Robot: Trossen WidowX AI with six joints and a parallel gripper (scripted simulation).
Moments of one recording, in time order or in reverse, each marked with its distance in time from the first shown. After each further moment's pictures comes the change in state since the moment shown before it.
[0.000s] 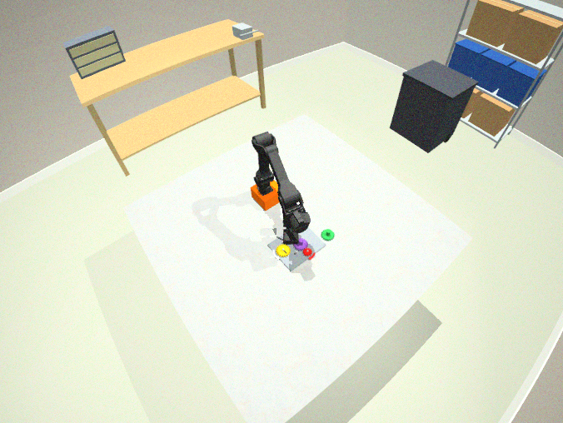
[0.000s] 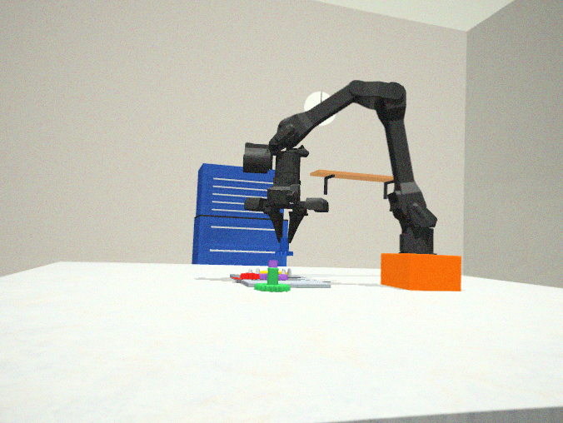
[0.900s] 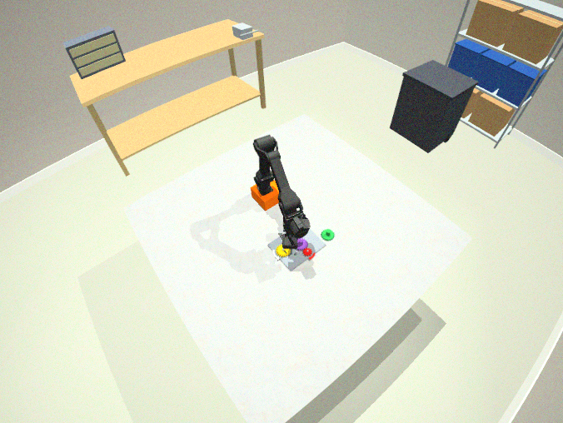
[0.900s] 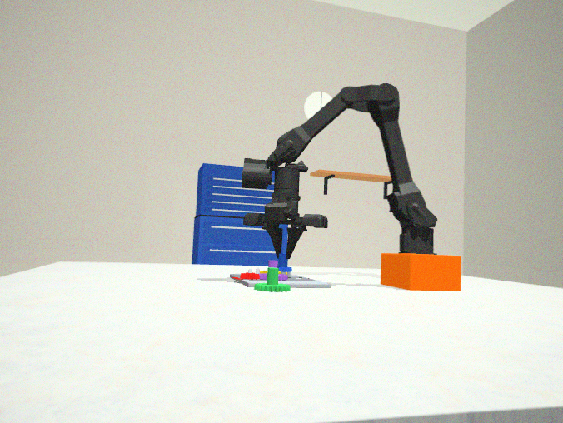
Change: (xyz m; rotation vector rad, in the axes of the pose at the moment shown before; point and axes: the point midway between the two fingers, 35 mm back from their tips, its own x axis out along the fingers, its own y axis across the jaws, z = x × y) arm 0.036 -0.001 0.000 0.049 0.000 -0.003
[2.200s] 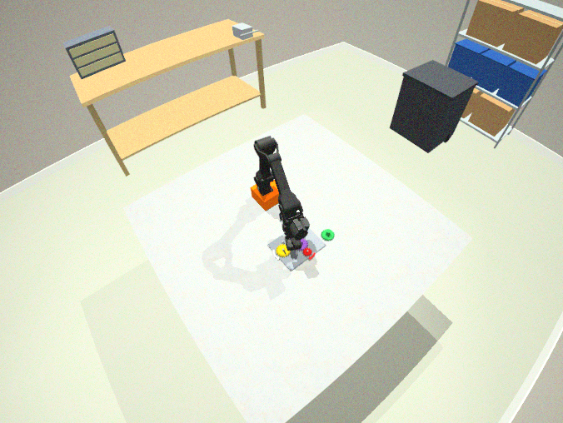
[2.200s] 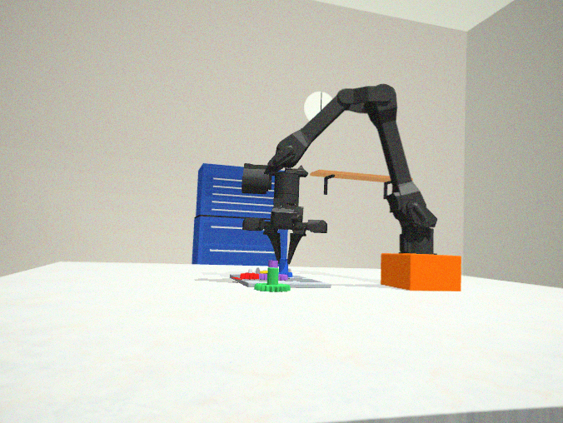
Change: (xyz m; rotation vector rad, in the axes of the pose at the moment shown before) arm 0.012 0.001 -0.001 -0.213 0.003 0.005
